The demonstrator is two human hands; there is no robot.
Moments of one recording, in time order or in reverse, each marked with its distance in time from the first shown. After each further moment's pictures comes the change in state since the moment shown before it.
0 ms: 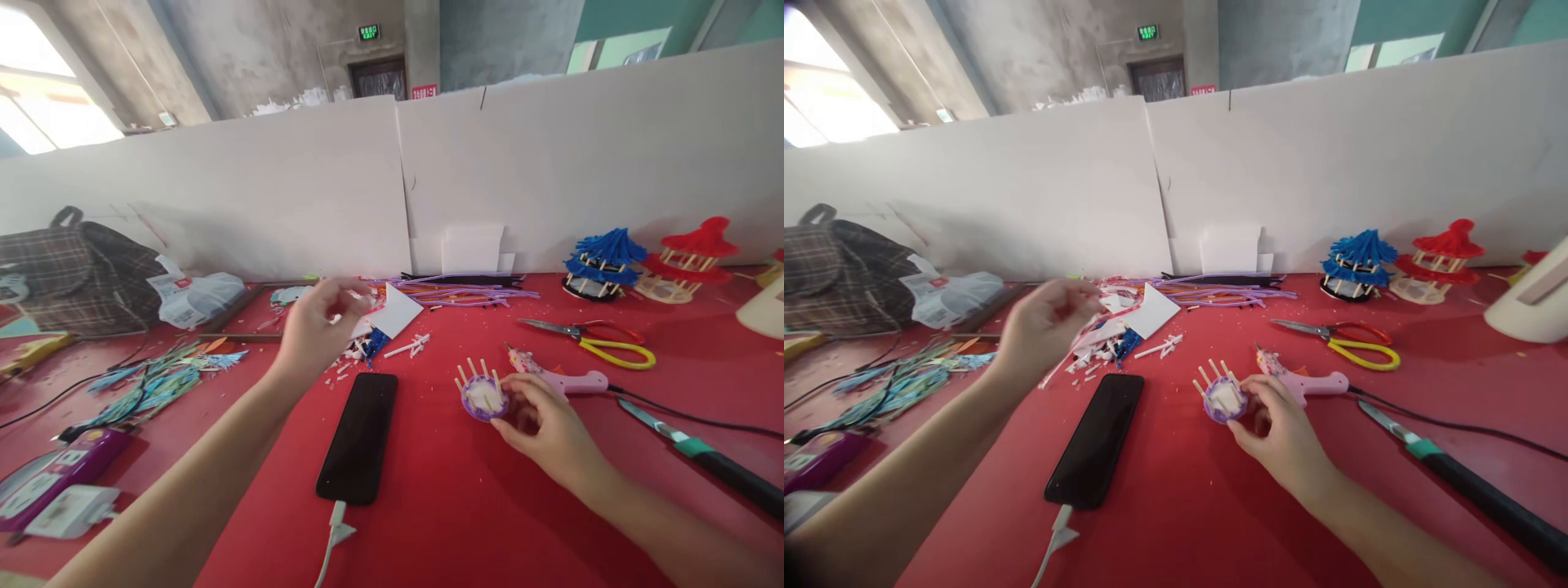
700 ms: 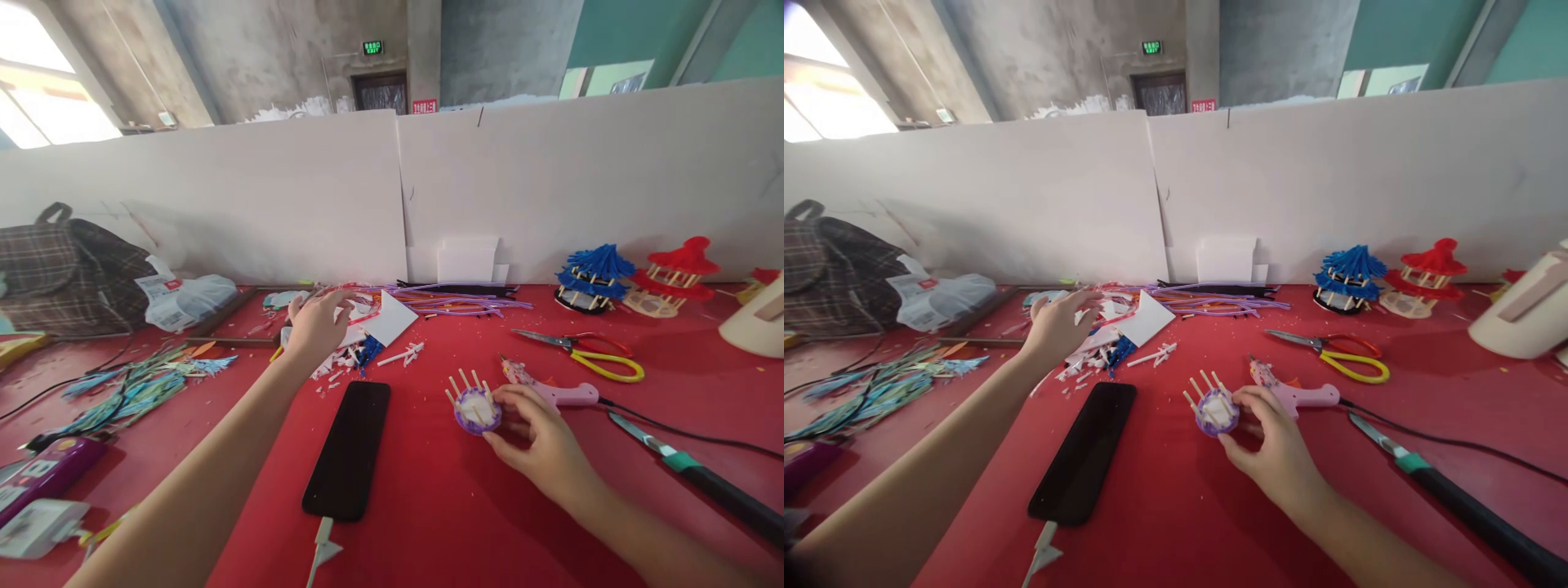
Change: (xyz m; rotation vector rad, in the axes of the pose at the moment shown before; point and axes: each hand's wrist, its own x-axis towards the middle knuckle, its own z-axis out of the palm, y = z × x) left_hand 0.033 -0.066 0.017 0.554 -0.151 -0.096; right_hand -0.004 0.013 0.004 0.156 -0.059 0.017
